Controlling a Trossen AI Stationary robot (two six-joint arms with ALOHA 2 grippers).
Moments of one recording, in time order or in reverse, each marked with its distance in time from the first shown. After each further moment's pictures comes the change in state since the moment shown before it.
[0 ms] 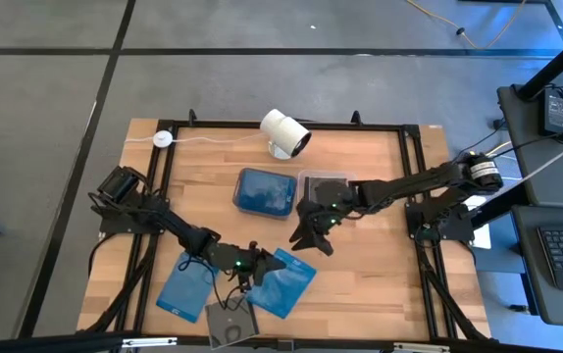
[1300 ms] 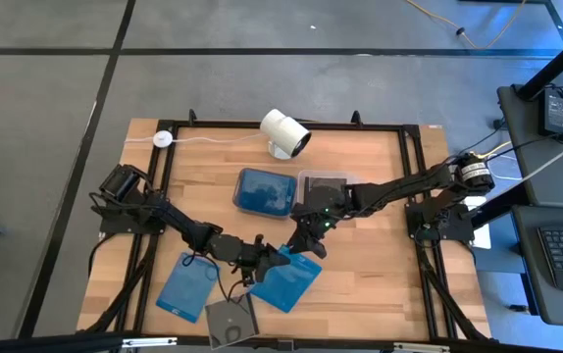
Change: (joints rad) left arm 0.061 0.000 0.000 0.067 0.091 0.131; right arm 0.008 0.074 0.031 0.000 -0.005 0.081
